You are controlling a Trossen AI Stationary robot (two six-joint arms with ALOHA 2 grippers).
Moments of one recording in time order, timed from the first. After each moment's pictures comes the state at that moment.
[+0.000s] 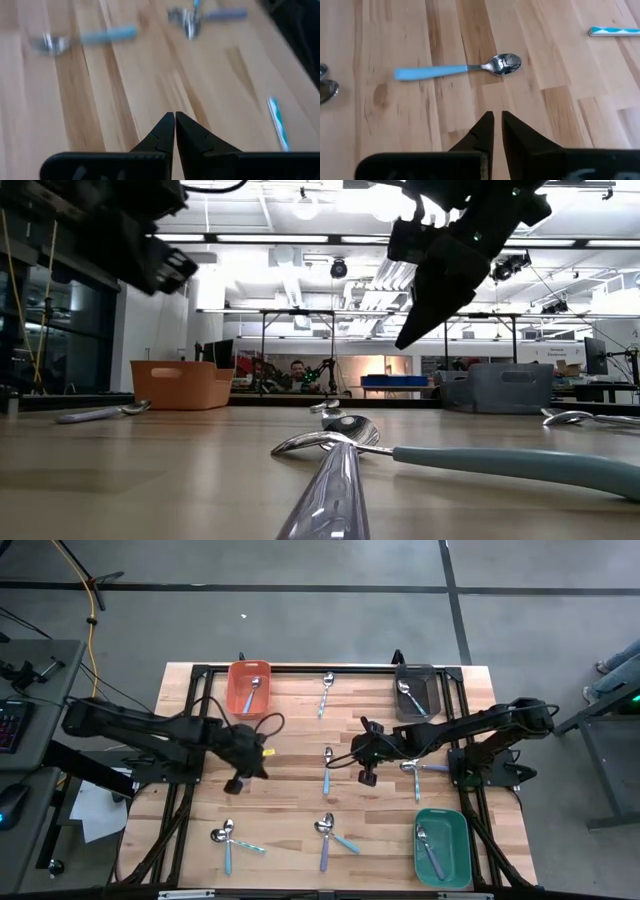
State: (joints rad) left arm -0.09 1.04 0.67 -0.52 0.23 0.12; right arm 0.07 1.49 0.88 -0.30 0.17 0.17
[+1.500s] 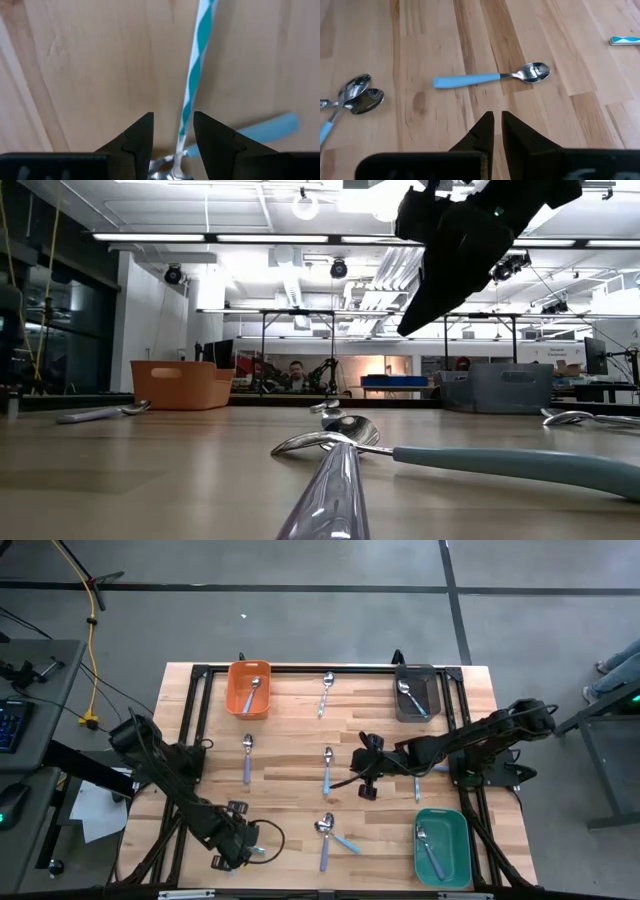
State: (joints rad) left arm -0.85 1.70 0.97 -0.71 -0.01 -0.70; right arm 0.21 1.49 0.88 -0.26 0.26 0.29
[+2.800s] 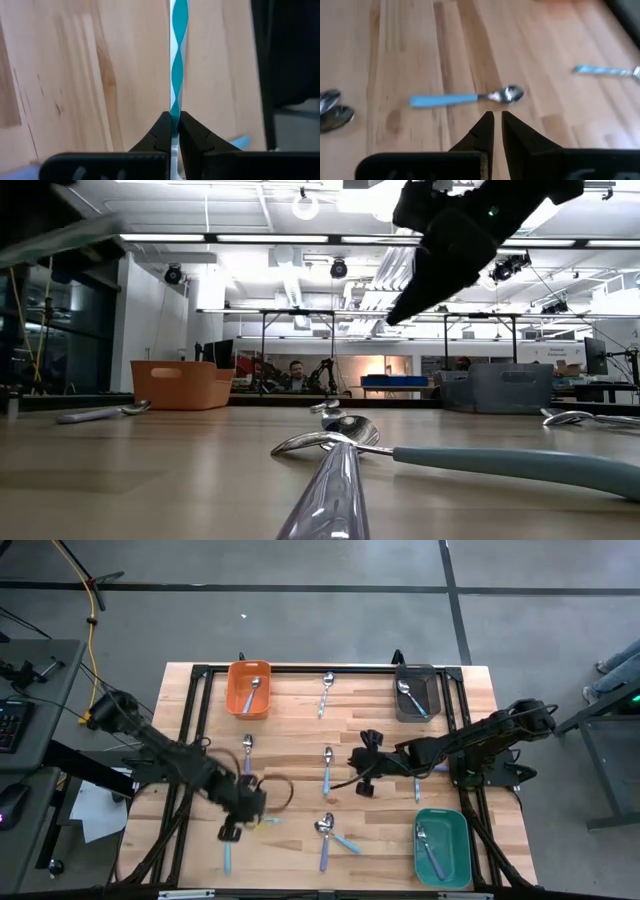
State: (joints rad) left arm -0.54 1.34 0.91 -0.69 0.10 -0.45; right arm 0.23 1.49 0.88 -0.20 0.40 0.20
